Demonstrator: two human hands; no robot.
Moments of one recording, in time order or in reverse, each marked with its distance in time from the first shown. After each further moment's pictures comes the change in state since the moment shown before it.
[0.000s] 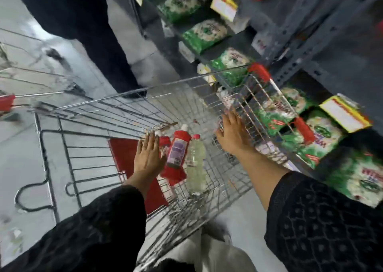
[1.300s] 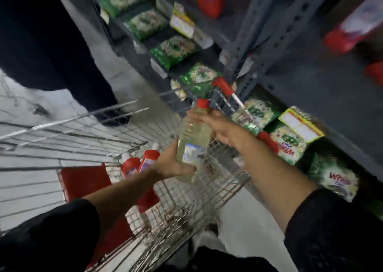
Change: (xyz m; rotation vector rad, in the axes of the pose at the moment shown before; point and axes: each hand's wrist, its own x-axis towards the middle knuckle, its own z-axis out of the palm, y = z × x) left_hand 0.049 0.133 -0.026 -1.024 -0.364 0.227; right_hand 0.056 0.024 -0.064 1.449 -0.445 0.288
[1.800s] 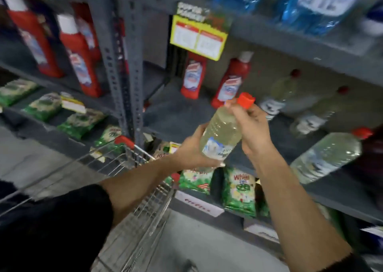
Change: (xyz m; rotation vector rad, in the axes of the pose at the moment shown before) left_hand 0.012 0.309 0.180 0.174 -0.322 0.614; right_hand -0.309 -0.116 -0.155 0.167 0.931 -0.793
